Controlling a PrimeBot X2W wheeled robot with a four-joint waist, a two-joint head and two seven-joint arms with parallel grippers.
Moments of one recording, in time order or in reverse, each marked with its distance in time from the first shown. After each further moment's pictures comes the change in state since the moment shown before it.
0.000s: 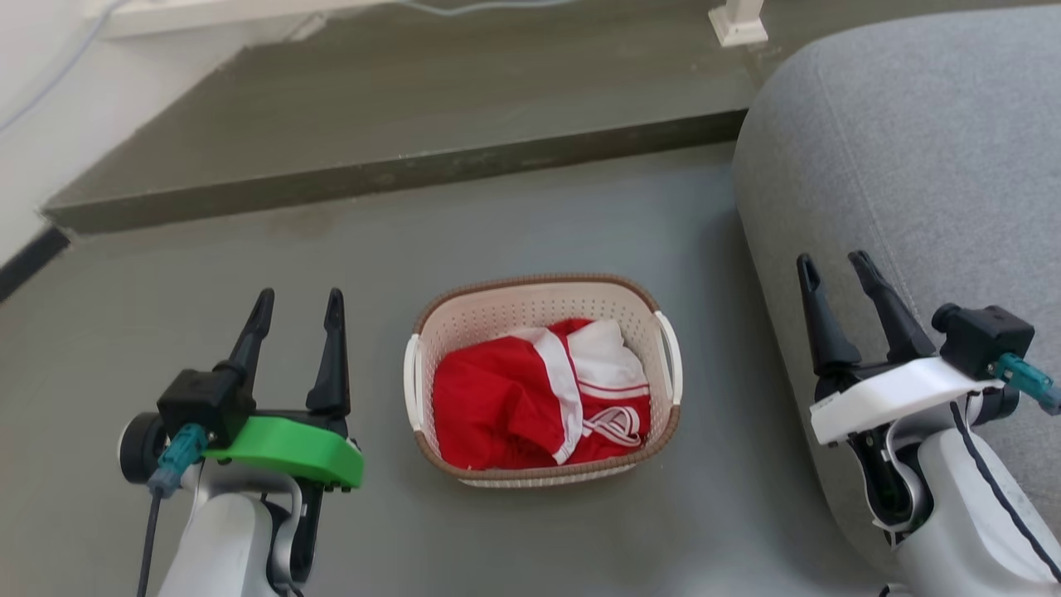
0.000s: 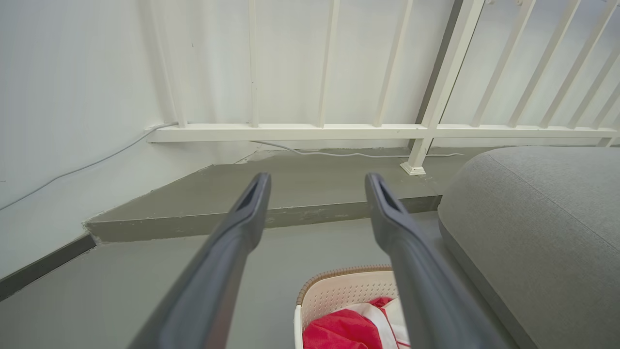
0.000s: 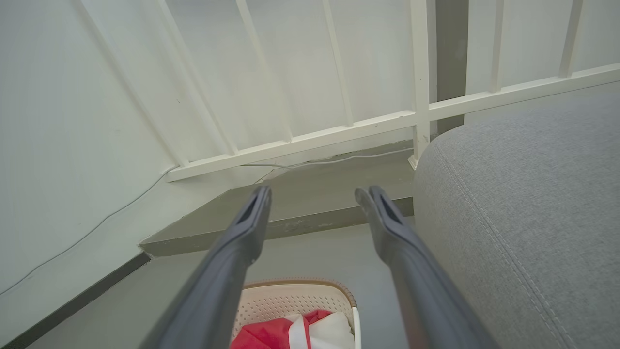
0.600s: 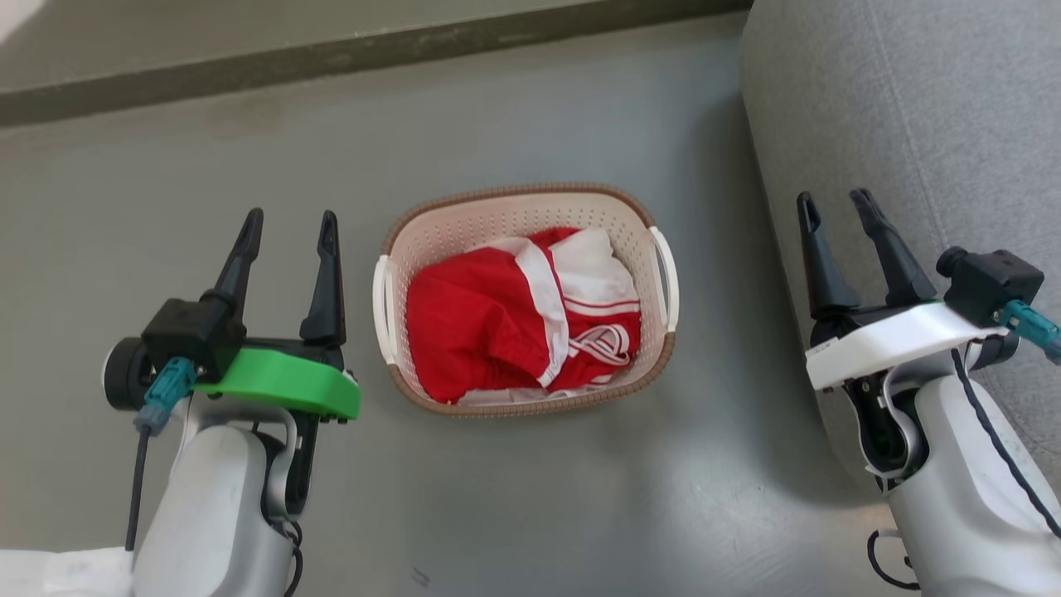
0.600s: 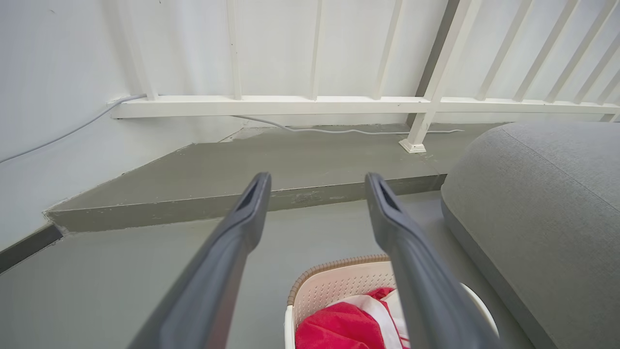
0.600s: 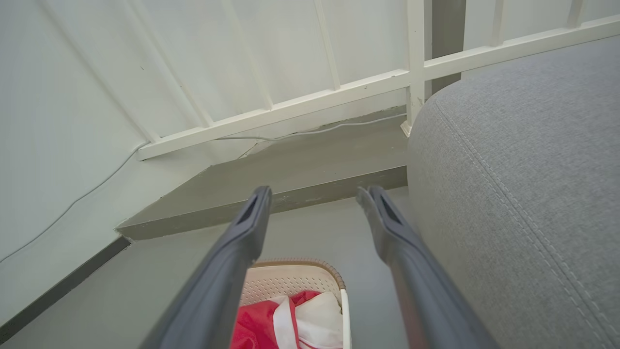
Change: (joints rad) left arm -0.132 -0.002 -0.002 0.008 0.019 0.000 0.000; right arm -0.109 0.021 -0.017 0.014 -0.015 0.009 -0.001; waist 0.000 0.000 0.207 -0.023
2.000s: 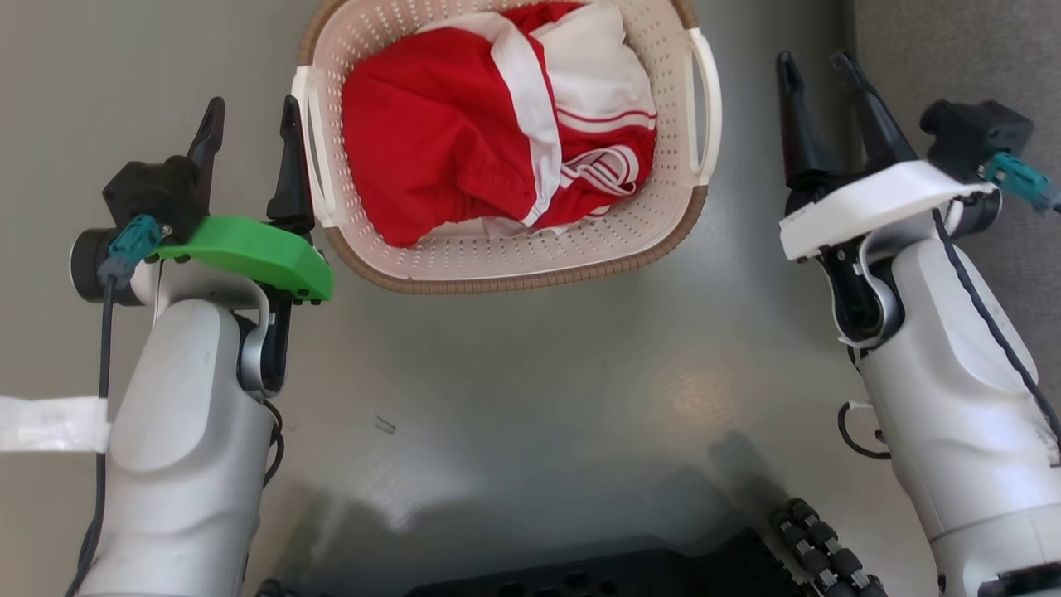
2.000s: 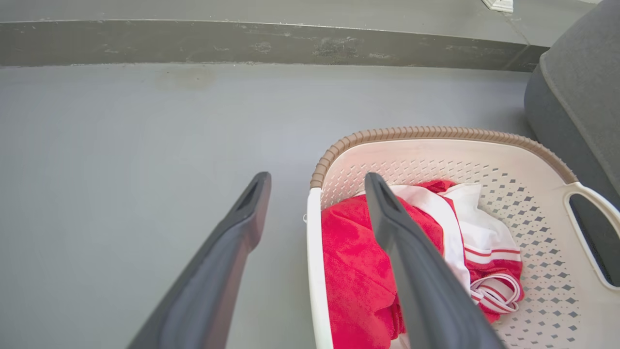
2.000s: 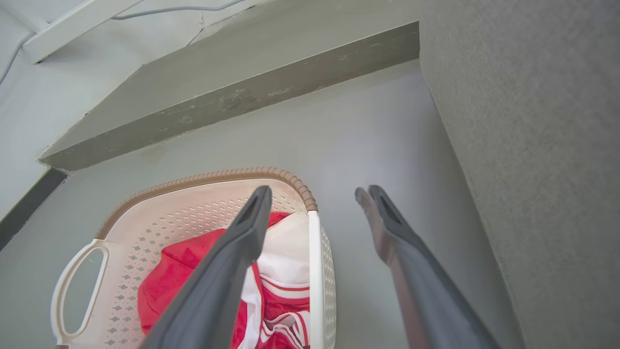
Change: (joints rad) left arm -0.315 -0.013 0.029 0.305 -0.020 -0.019 -0.001; right arm -0.325 0.036 0.022 0.217 0.004 0.009 0.000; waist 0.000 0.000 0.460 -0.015
